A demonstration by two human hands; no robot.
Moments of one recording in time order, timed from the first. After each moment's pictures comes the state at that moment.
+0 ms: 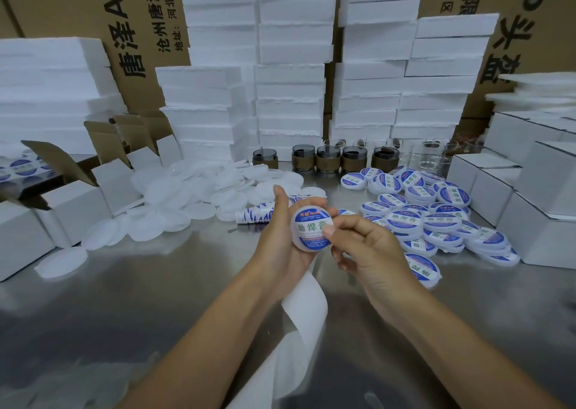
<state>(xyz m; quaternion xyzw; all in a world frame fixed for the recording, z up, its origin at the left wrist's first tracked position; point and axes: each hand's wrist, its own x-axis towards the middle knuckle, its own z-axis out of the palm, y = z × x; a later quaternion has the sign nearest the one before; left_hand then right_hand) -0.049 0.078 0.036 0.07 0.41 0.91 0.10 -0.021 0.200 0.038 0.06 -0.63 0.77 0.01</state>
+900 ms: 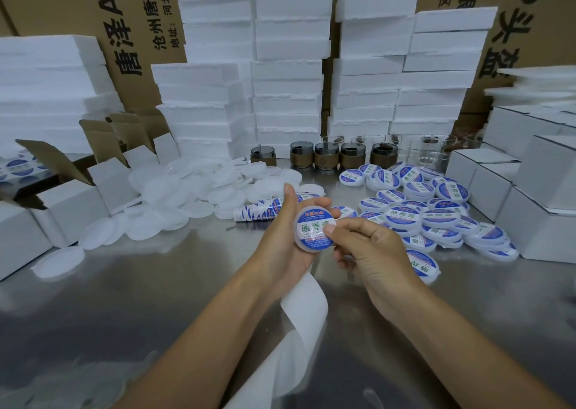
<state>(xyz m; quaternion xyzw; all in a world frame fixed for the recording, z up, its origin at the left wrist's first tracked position) -0.044 0.082 0.037 0.07 0.45 0.88 0.11 -0.022 0.201 0.038 -0.03 -0.65 0.76 0.02</state>
